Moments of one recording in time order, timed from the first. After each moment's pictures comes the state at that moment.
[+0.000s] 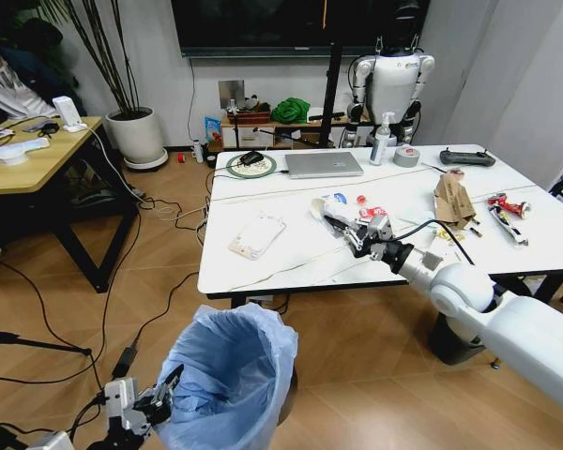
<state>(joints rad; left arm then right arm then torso) 2.13 -1.16 -0.73 -2.43 -0.87 0.25 -0.05 -0.60 0.58 -0.23 1.83 0.83 0.22 -0.28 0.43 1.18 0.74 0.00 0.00</state>
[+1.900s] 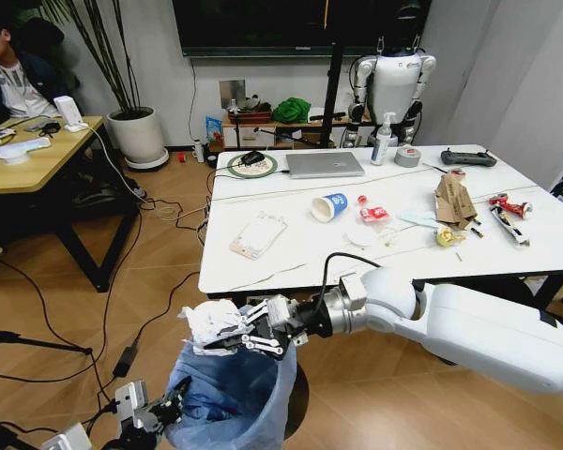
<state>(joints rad) 2.10 -1.17 -0.67 -2.48 -1.08 0.35 -0.32 -0.20 0.73 -0.78 1.94 0.84 0.15 -0.74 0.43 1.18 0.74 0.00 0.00</state>
